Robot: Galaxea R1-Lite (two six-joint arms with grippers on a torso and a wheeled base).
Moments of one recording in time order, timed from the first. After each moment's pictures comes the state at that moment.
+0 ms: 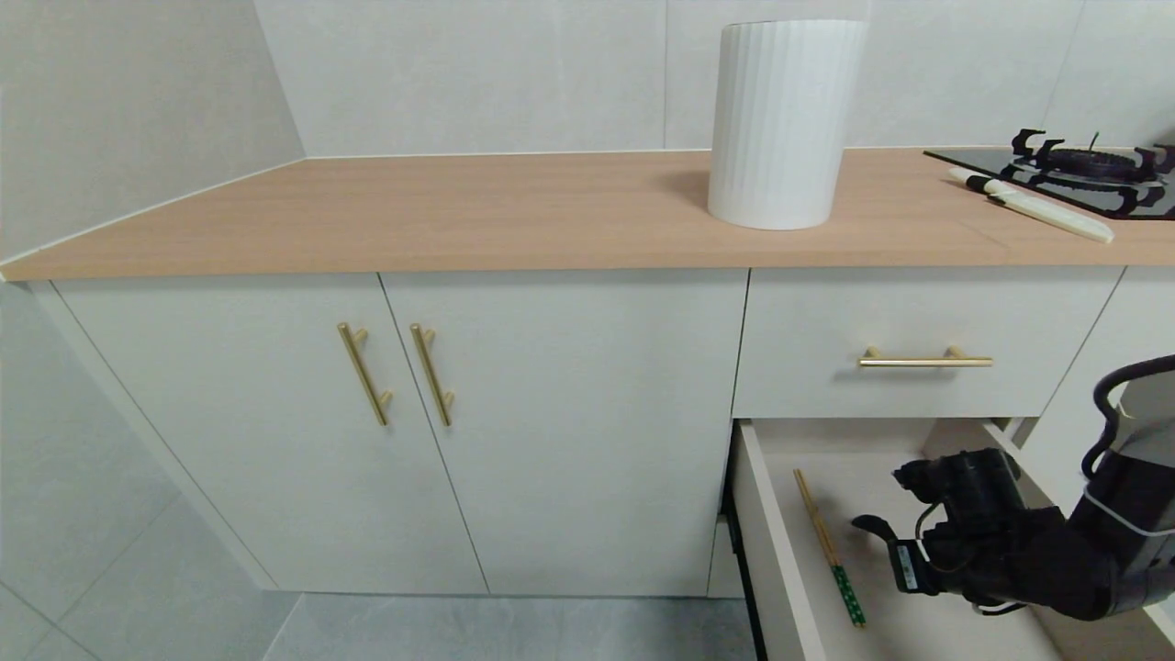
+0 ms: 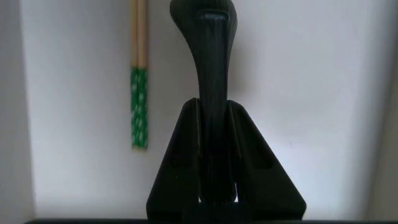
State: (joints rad) left arm 0.00 0.00 0.00 -0.01 0.04 -0.01; right arm 0.14 2.17 -0.54 -0.71 -0.10 0.08
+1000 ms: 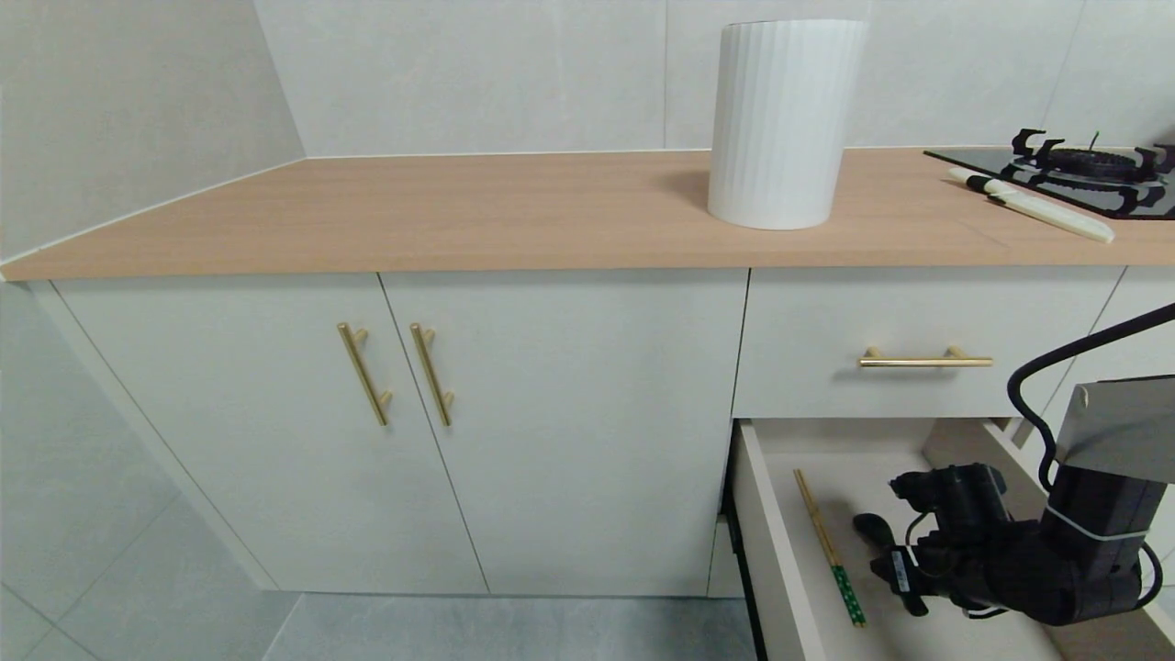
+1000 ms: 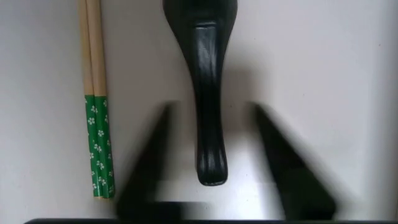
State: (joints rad) left arm 0.00 0.00 0.00 -0.01 0.04 -0.01; right arm 0.10 2.30 -0.57 -0.82 -0.13 0.07
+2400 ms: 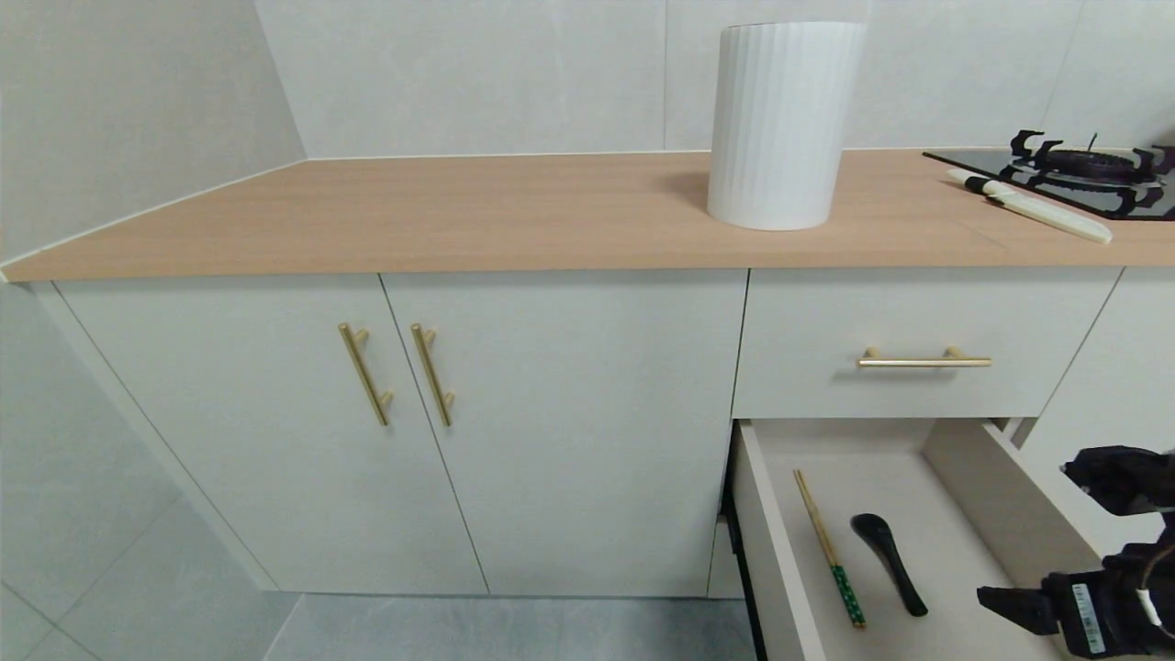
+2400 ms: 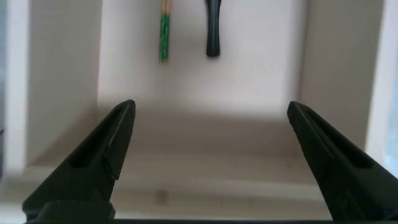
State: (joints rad) left arm 0.00 0.00 0.00 -0.01 0.05 -0.01; right arm 0.21 1.28 -0.43 -0.01 -0.13 0.11
